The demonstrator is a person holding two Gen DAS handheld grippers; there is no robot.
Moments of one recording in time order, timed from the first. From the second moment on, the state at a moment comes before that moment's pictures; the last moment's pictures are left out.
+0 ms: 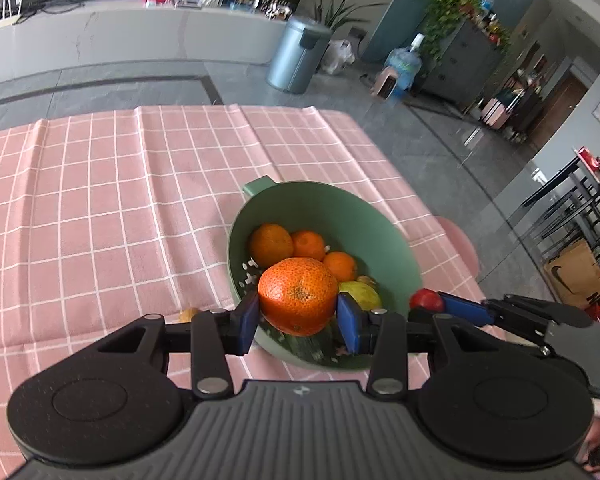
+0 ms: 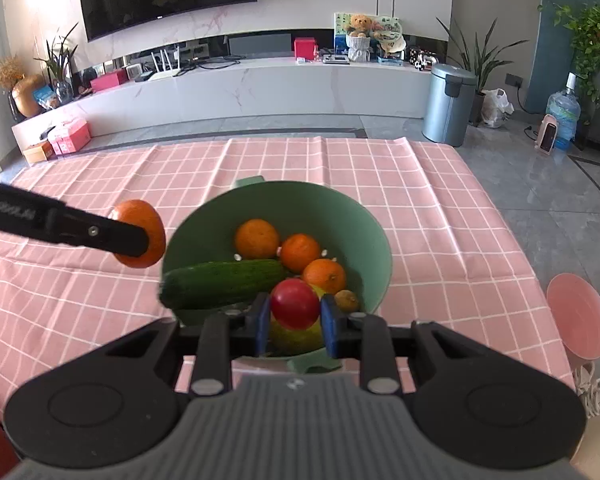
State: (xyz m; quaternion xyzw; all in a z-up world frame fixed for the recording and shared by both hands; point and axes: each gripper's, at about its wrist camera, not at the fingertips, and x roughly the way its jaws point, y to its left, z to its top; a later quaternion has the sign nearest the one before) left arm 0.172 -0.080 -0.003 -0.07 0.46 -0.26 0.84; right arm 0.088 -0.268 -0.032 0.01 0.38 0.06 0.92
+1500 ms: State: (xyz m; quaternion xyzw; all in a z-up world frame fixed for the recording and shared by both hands) left arm 0.189 -0.091 -0.007 -0.04 0.48 -0.20 0.86; right arm 0.217 -0.261 -0.086 -0.06 0.42 0.05 0.90
